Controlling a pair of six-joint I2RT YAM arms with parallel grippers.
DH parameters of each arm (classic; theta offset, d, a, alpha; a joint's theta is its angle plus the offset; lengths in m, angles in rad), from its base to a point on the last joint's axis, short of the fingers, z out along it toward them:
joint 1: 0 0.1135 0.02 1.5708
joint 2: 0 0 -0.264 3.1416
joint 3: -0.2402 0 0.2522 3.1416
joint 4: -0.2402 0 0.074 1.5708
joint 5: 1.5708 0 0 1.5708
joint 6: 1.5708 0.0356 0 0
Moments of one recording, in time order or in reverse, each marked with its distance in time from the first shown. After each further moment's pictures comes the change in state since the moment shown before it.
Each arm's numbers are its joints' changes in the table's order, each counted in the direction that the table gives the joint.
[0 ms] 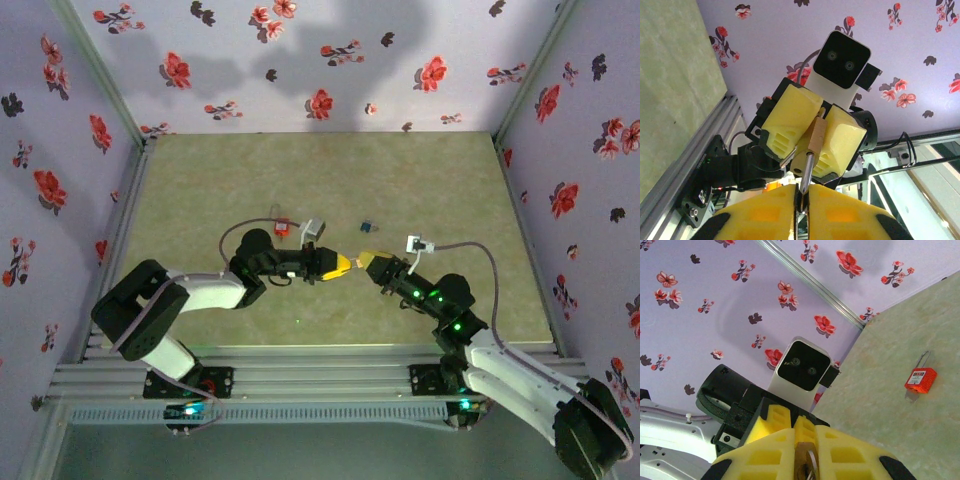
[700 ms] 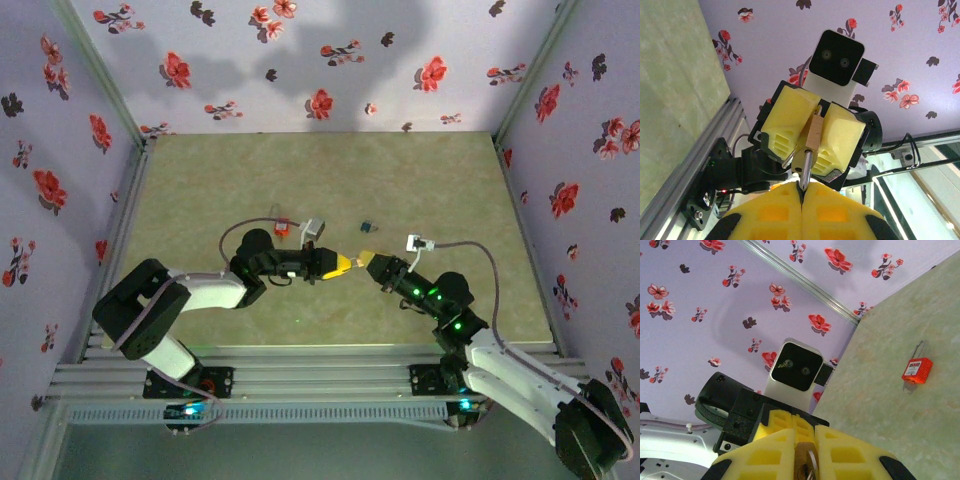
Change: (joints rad) left arm 0.000 -0.005 0.000 0.001 -0.007 0.023; right arm 0.000 0.002 -0.014 -0.049 0.018 0.072
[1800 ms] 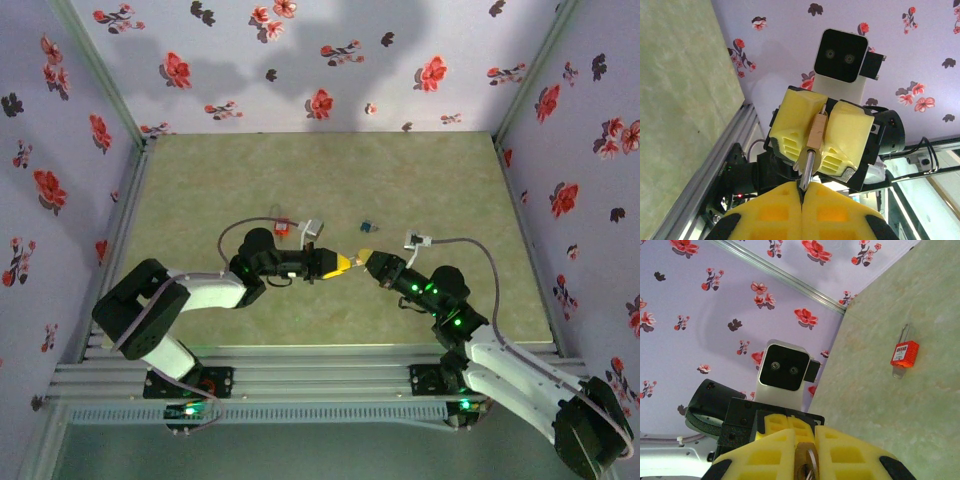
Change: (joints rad) left arm 0.003 0.004 0.000 -0.075 -0.022 0.085; right arm 0.000 -0.023 -0.043 -0.101 0.012 0.076
